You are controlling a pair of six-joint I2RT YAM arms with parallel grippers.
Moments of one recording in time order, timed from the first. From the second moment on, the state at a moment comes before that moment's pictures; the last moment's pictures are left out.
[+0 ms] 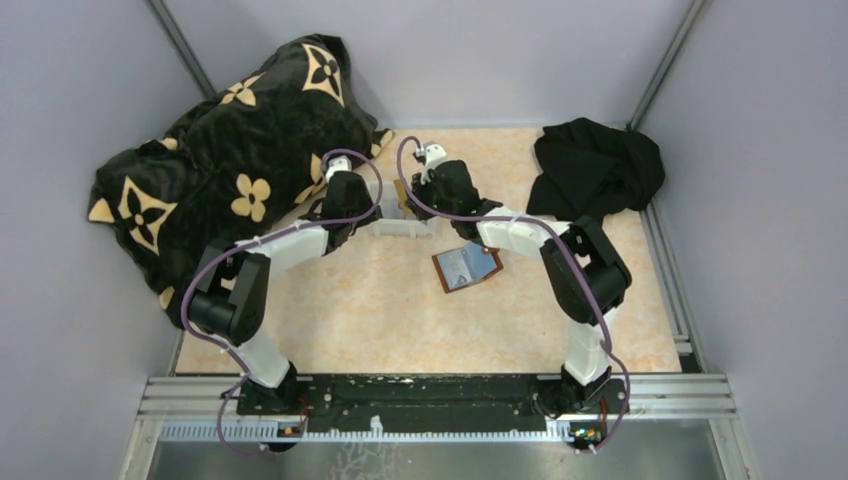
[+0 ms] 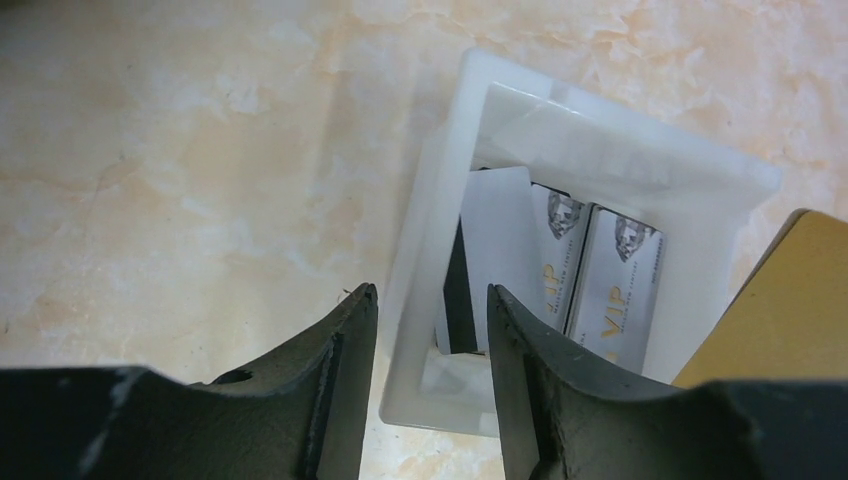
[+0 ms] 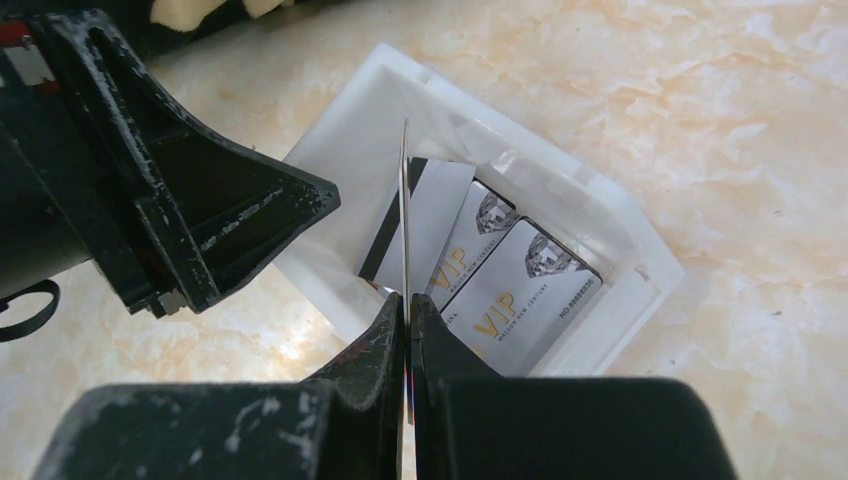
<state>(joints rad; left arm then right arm) -0.41 1.69 0.97 0.09 -0.30 -0.58 0.66 1.88 1.25 0.22 -0.13 0.24</state>
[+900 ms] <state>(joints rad) -0.41 1.57 0.96 0.30 0.06 -0.49 0.56 1.61 1.06 0.29 -0.28 0.33</state>
